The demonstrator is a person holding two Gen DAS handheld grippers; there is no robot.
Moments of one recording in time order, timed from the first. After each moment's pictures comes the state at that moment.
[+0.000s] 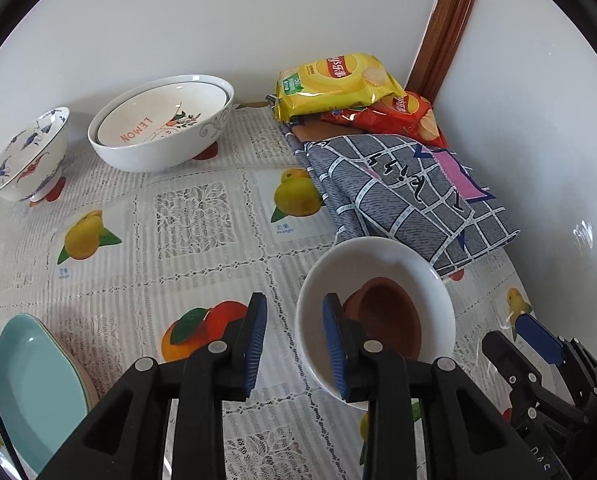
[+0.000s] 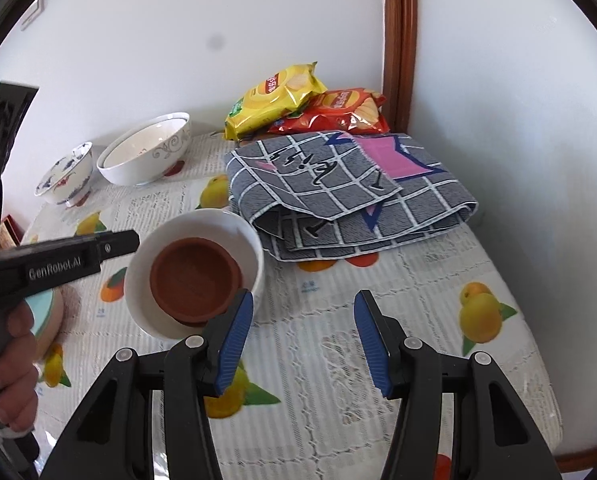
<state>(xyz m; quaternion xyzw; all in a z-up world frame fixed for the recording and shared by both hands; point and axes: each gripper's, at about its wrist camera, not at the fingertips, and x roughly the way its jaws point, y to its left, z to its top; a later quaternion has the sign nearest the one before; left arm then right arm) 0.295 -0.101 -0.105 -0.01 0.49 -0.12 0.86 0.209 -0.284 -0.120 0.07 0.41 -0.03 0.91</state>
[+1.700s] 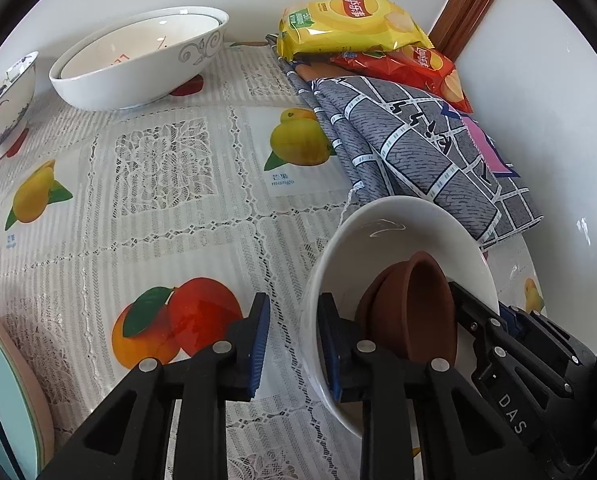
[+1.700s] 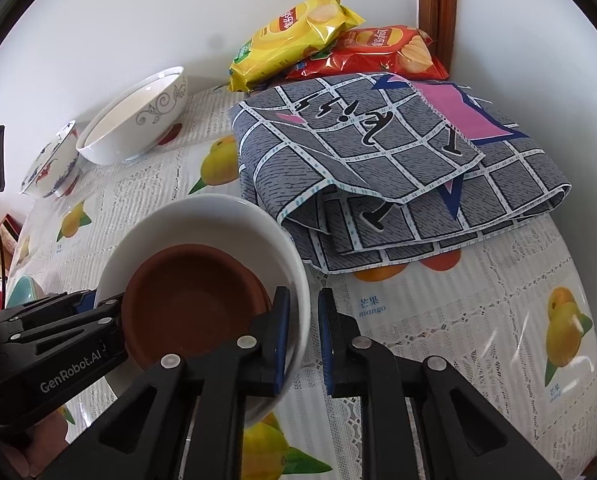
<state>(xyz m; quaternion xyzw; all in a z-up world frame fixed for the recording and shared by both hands) 0.322 -0.110 -0.158 -0.03 0.55 -0.13 0.82 0.283 -0.265 -0.169 0.09 0.49 0.00 0.87</state>
